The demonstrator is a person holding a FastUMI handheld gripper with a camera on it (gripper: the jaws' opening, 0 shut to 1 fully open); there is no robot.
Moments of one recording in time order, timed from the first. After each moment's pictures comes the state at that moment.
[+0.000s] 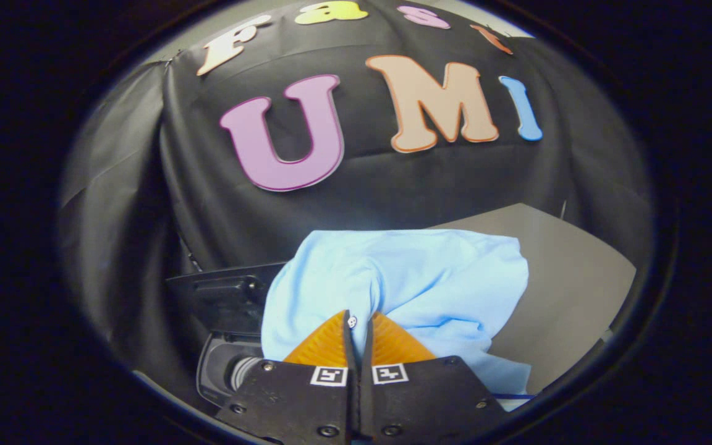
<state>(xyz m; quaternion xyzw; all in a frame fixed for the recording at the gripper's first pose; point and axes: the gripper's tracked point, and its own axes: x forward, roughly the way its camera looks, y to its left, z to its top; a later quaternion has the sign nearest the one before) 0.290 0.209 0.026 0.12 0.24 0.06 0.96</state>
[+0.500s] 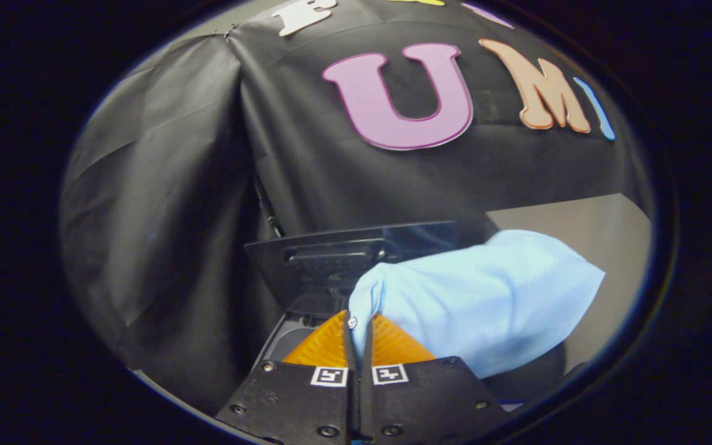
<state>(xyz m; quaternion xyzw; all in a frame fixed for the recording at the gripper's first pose) 0.279 0.380 -0.019 0.10 0.28 0.21 0.93</state>
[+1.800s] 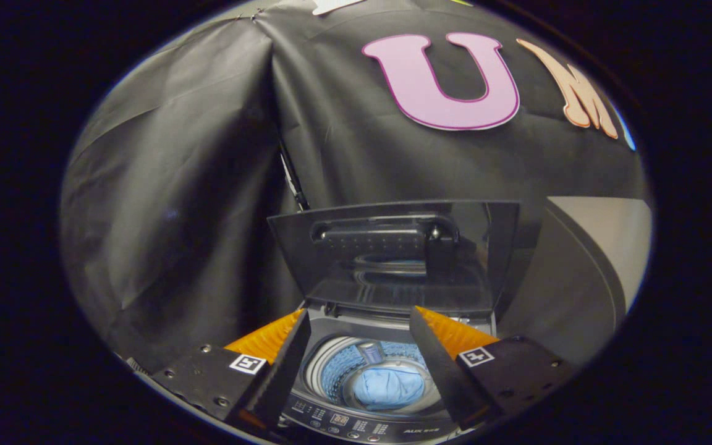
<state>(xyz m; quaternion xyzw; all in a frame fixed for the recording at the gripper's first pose) 0.301 0.404 -0.025 0.07 0.27 0.24 0.93</state>
